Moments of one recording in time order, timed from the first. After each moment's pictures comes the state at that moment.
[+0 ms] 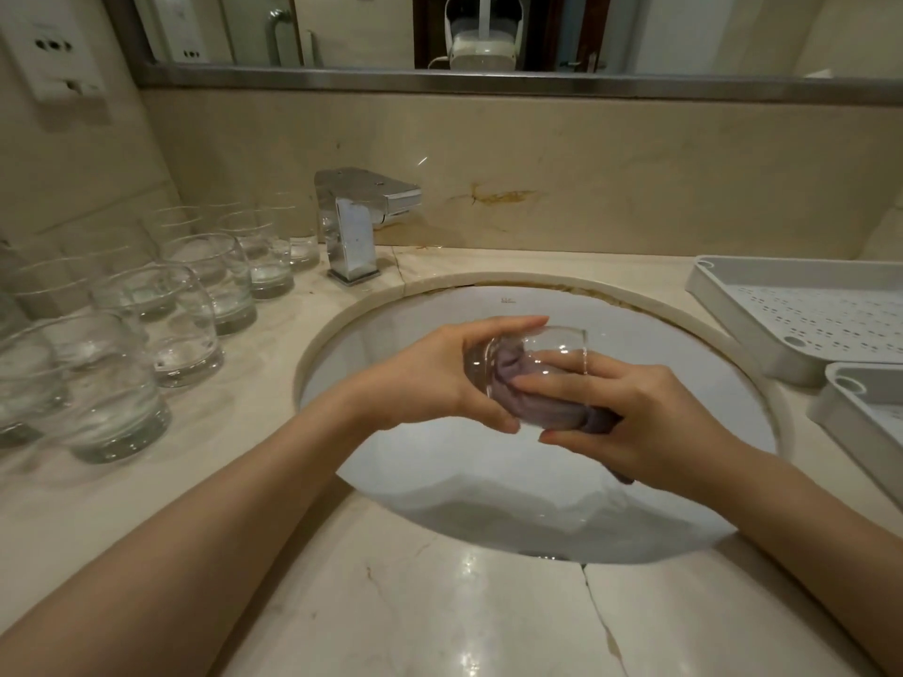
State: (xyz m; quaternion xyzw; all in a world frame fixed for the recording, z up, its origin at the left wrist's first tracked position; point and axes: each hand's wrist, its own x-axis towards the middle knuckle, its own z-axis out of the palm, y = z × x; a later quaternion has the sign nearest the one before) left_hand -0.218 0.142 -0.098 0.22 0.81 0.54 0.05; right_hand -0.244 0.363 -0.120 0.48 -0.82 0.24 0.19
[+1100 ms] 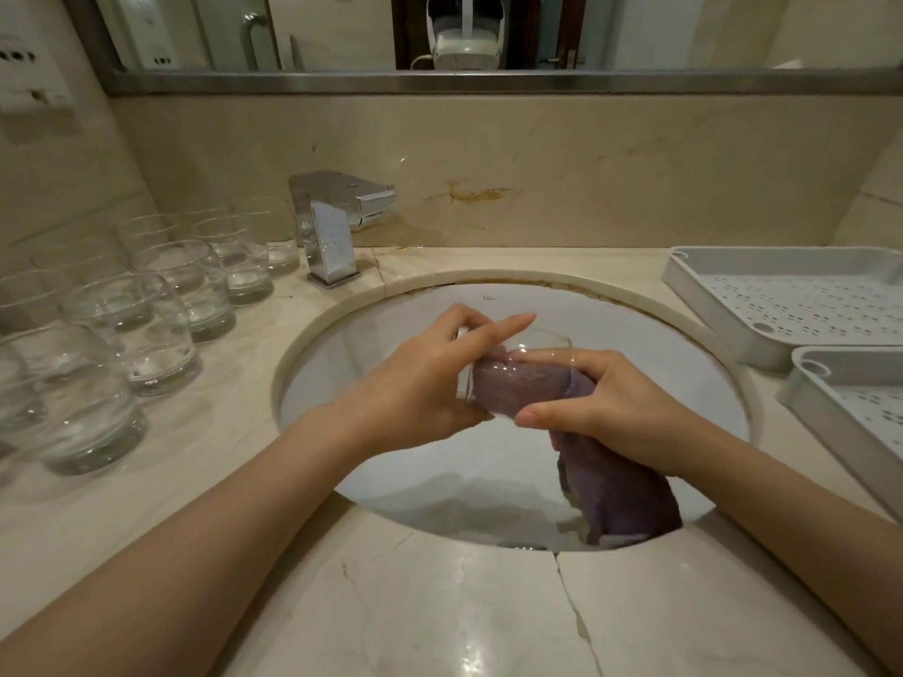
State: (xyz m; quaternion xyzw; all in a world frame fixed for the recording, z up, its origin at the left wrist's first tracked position) left_hand -0.221 0.145 -0.116 0.31 0.90 0.24 -0.19; right_hand -0.235 0.356 -0.107 0.33 -0.73 0.58 -0.12
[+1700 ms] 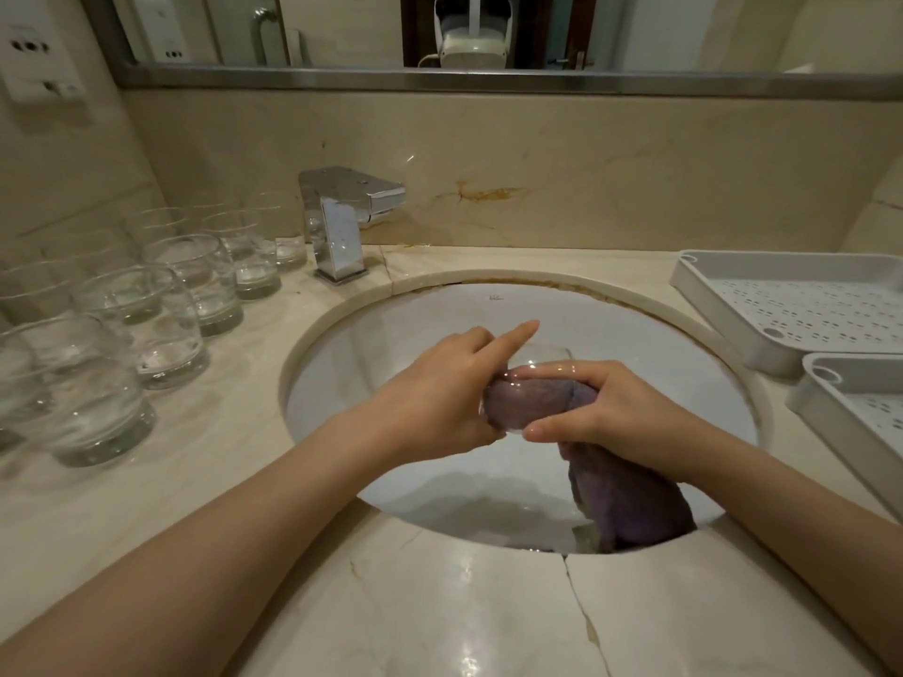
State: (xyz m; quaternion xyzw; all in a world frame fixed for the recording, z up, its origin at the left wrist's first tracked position) left_hand -0.216 0.157 -0.117 0.25 0.95 0.17 -0.12; right_hand -0.239 0.356 -0.116 0.30 -0.77 0.54 -0.15
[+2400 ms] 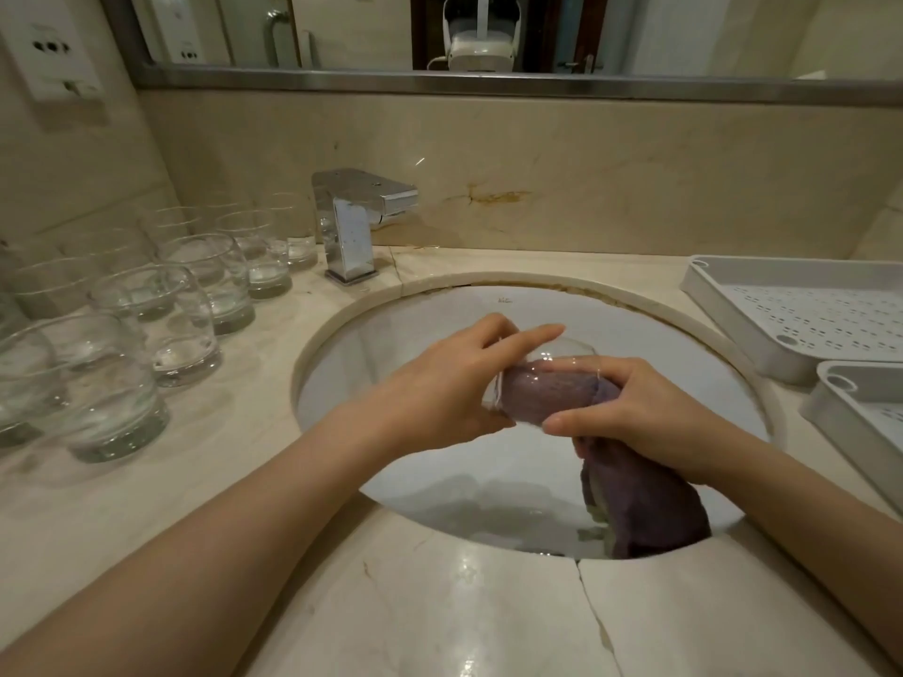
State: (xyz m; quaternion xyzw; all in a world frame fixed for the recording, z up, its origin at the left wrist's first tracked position) left_hand -0.219 0.149 -0.115 0.30 0.92 0.20 -0.16; right_hand -0.237 0.357 -0.109 0.29 -0.76 0.57 -0.15
